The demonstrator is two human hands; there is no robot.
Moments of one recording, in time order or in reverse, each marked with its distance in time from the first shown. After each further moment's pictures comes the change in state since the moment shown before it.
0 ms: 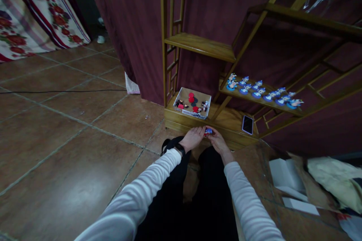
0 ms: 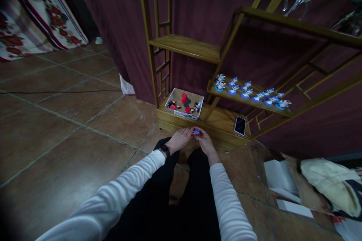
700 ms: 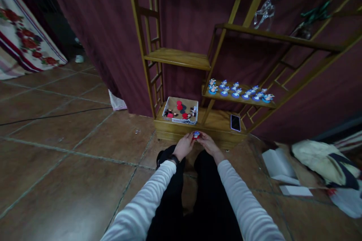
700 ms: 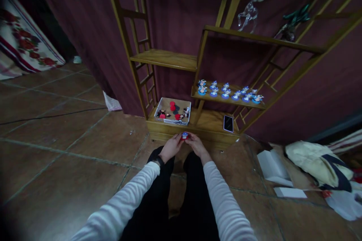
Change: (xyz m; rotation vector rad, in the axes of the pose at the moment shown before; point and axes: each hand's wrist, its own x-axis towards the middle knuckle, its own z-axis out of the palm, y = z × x) left_hand -0.001 -0.001 -0.002 -0.283 0.028 -0.145; right_hand -0.001 -0.002 0.006 0.053 0.021 0.031
